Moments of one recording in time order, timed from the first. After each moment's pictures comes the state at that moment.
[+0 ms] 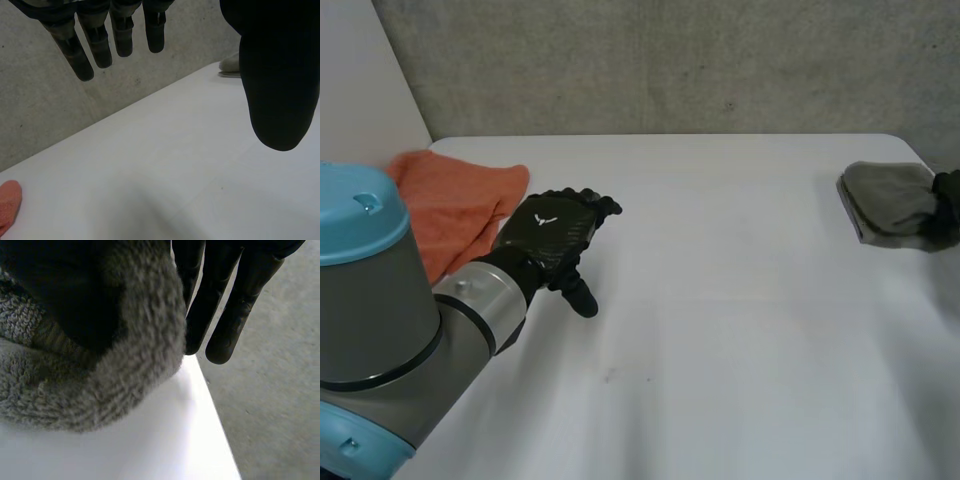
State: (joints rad) left arm 4.13 -1.78 -1.60 3.15 -1.52 3.25; right arm 1.39 -0.20 0.21 0.13 1.38 2.81; left_hand 0.24 0.23 0.24 0.23 0.05; right_hand 0.88 1.15 1.17 1.19 0.91
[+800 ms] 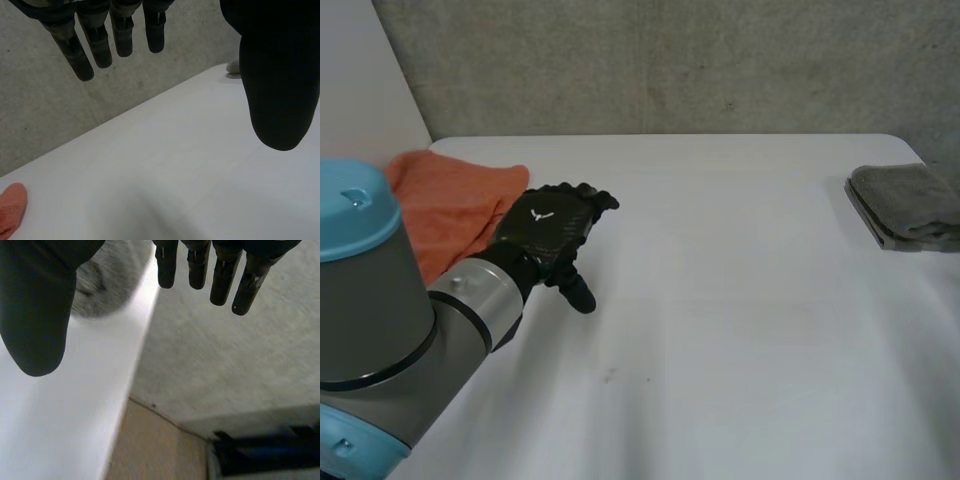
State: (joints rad) left arm 4.13 -1.76 -1.60 3.14 -1.53 3.25; right arm 1.32 -0.54 0.59 0.31 1.55 2.44; left_hand 0.24 0.23 0.24 0.23 0.05; right_hand 0.18 0.22 0.21 0.23 0.06
